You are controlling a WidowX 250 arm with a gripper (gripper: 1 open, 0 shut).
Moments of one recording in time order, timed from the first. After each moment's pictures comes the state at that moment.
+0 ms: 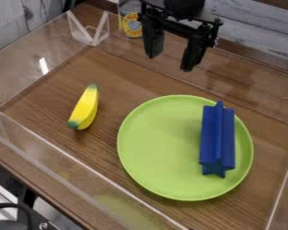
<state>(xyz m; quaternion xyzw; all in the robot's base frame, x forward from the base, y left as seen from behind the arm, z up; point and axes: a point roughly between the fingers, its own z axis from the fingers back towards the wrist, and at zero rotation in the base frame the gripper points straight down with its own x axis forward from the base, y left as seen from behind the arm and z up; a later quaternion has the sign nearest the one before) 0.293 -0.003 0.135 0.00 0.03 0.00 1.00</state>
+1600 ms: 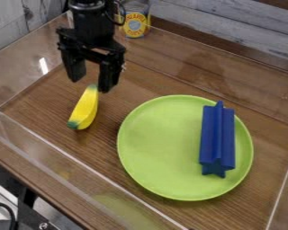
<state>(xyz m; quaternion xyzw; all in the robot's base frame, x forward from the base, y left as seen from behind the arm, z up) 0.244 0.095 0.088 0.00 0.03 0.05 1.00</state>
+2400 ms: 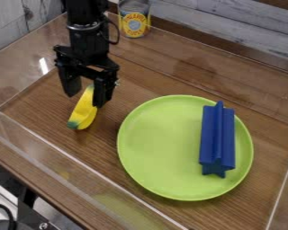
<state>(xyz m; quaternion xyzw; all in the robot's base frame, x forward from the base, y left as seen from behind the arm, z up) 0.238 0.105 0.063 -0.01 0.05 0.05 1.00</state>
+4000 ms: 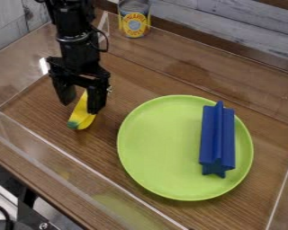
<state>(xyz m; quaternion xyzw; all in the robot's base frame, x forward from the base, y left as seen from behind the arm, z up) 0.234 0.115 0.047 -0.03 0.03 0.06 1.00</state>
